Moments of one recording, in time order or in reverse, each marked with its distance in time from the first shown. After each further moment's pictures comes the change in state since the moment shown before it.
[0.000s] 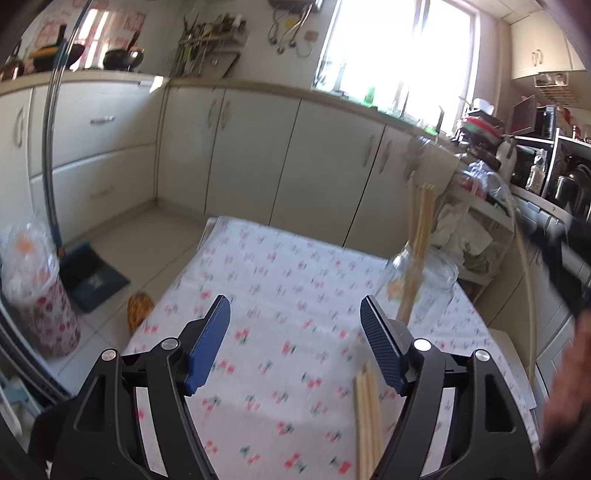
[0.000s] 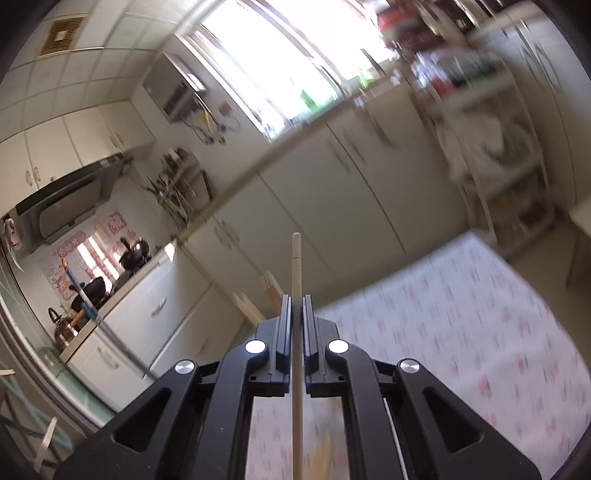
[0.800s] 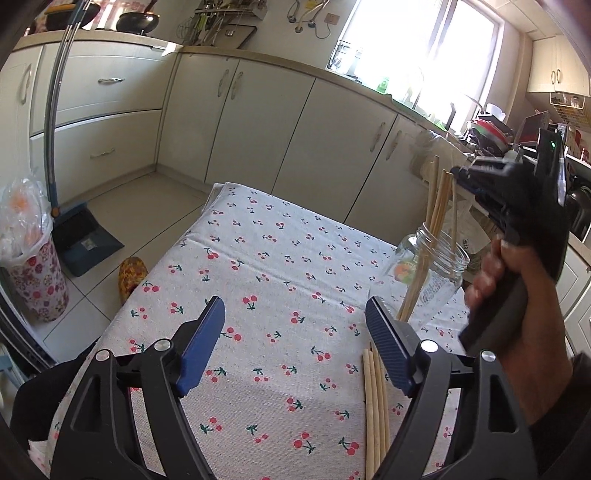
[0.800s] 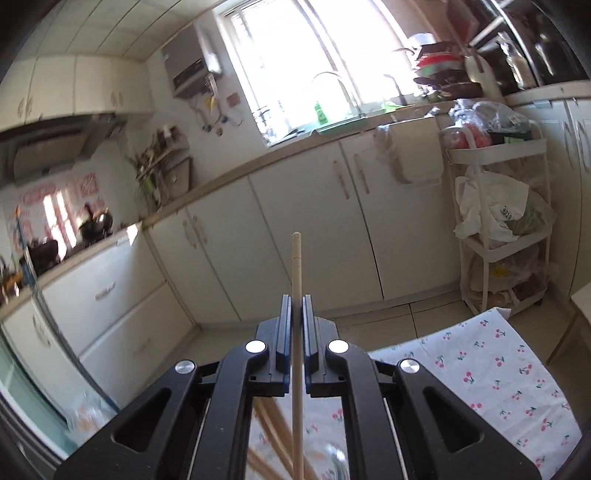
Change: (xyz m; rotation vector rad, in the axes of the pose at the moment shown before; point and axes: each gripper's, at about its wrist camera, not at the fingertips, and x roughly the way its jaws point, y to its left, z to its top) left arm 0.012 0.016 -0.011 -0.091 0.075 -0.035; right arm 0.108 0.023 -0.001 -0.251 -0.031 -0.140
